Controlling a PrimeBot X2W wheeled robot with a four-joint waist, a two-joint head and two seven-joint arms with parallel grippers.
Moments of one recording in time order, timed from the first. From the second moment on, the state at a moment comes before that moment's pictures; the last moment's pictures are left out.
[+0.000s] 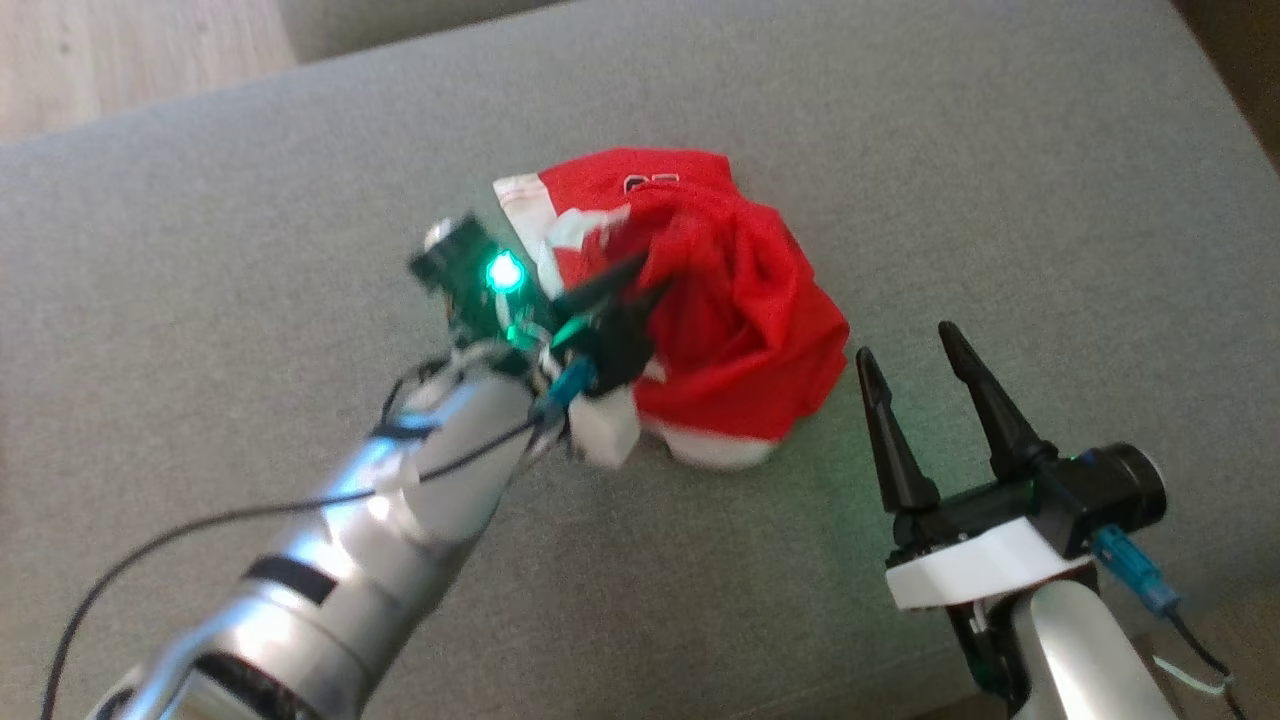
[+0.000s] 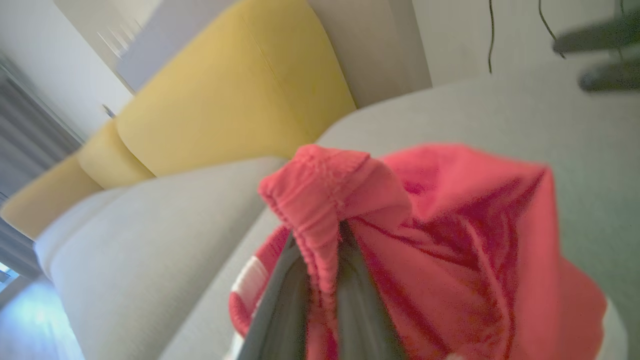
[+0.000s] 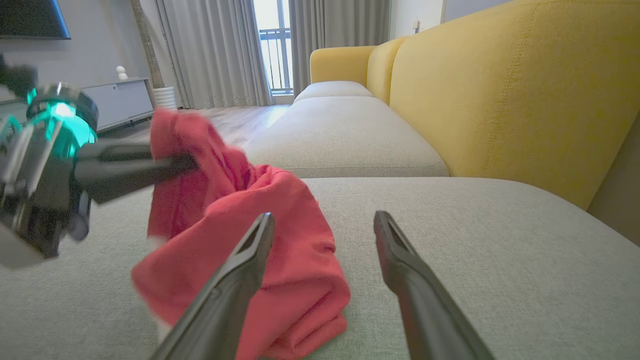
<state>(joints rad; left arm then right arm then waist) -0.82 0.05 -0.80 0.83 0.06 -0.10 -0.26 -0.11 -0.05 0.20 0.14 0.06 0.13 -0.25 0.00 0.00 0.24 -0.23</state>
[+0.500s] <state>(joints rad) -0.67 0.04 -0.86 0.67 -0.02 -0.05 -0.26 -0.02 -0.05 0.16 0.15 0.04 0.13 -0.25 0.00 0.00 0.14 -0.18</state>
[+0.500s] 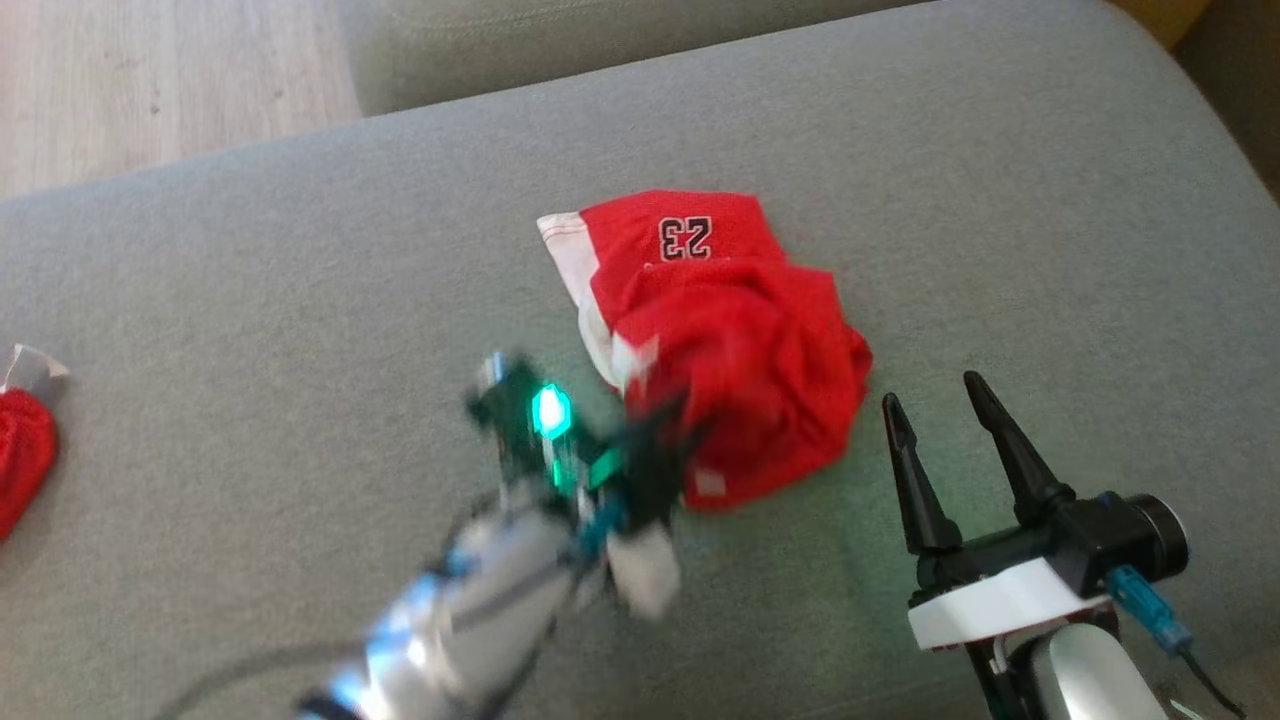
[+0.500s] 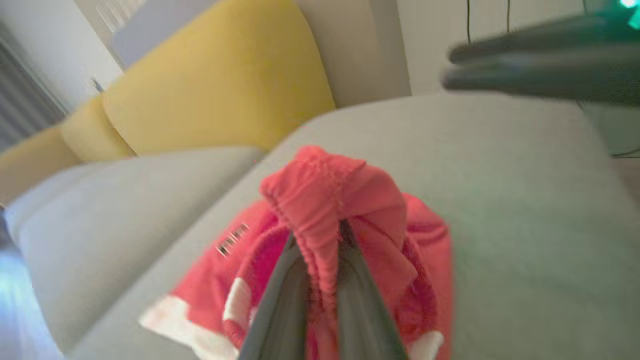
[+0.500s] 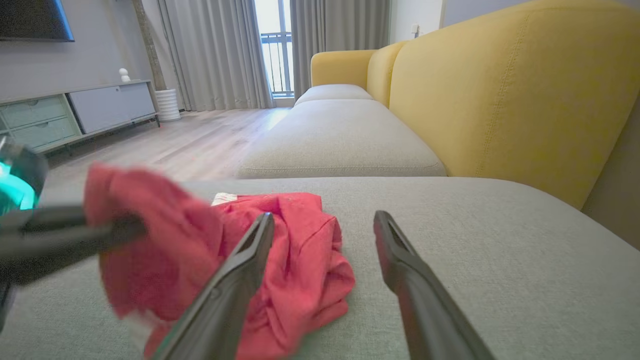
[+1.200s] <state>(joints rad) -0.40 0.10 -1.02 0.27 -0.07 -0.05 -0.21 0.00 -0.05 0.14 0.14 0.02 0.13 -0.25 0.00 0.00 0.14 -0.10</state>
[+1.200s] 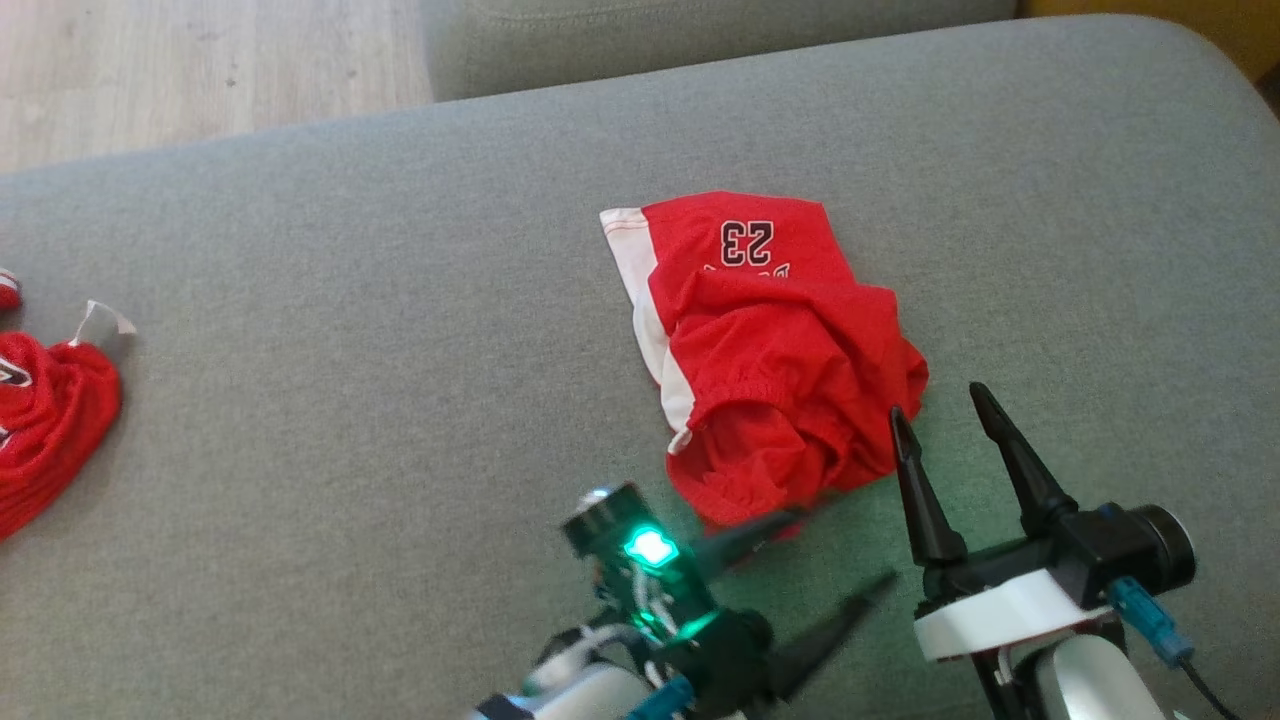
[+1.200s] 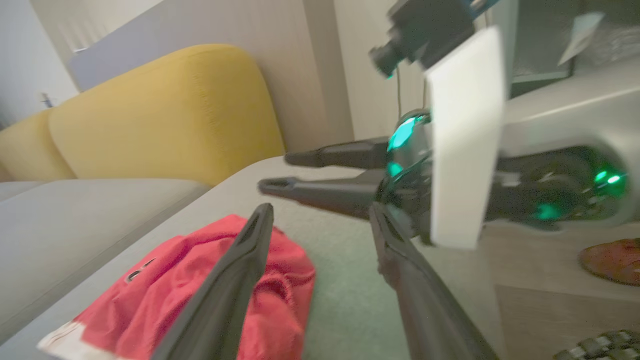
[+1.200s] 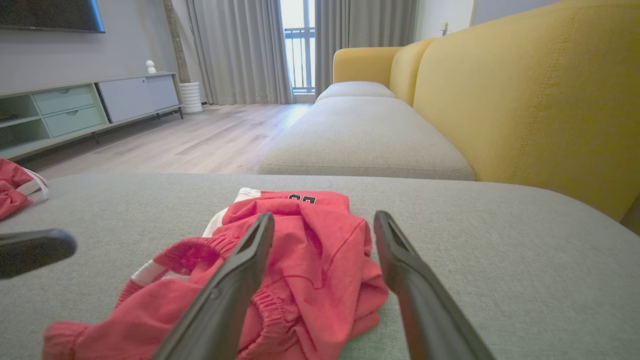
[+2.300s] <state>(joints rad) -0.50 0.13 -1.07 0.52 -0.14 0.04 0.10 -0.04 -0.05 0.14 0.14 0.02 0.13 -0.25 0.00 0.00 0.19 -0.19</state>
